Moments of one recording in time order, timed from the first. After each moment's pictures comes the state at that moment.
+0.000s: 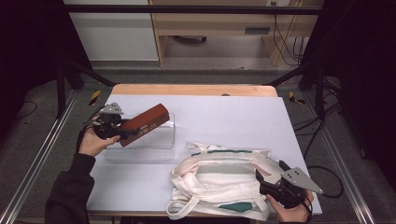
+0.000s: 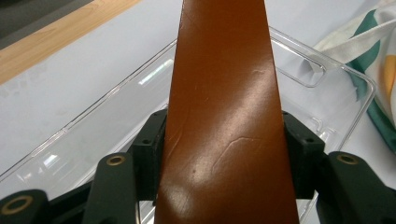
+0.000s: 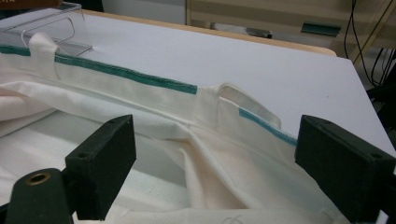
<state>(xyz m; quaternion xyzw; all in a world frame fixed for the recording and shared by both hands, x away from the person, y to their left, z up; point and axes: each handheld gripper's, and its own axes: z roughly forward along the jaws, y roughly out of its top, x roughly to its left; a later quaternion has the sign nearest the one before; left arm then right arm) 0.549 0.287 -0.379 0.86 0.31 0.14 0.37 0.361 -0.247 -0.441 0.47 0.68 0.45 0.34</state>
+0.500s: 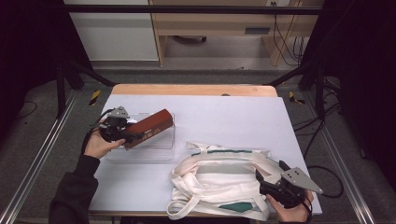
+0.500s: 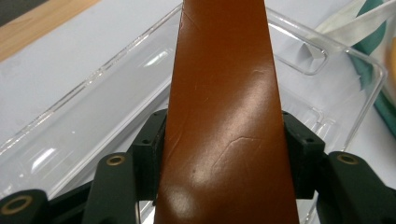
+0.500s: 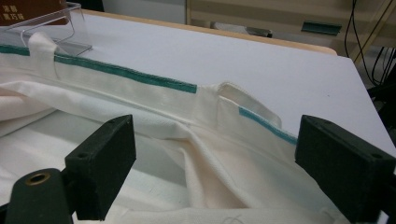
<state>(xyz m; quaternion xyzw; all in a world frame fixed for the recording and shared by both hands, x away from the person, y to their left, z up) 0.551 0.273 -0.396 0.88 0.30 0.13 0.35 0.361 -0.248 -0.441 0.47 0.68 0.45 0.34</state>
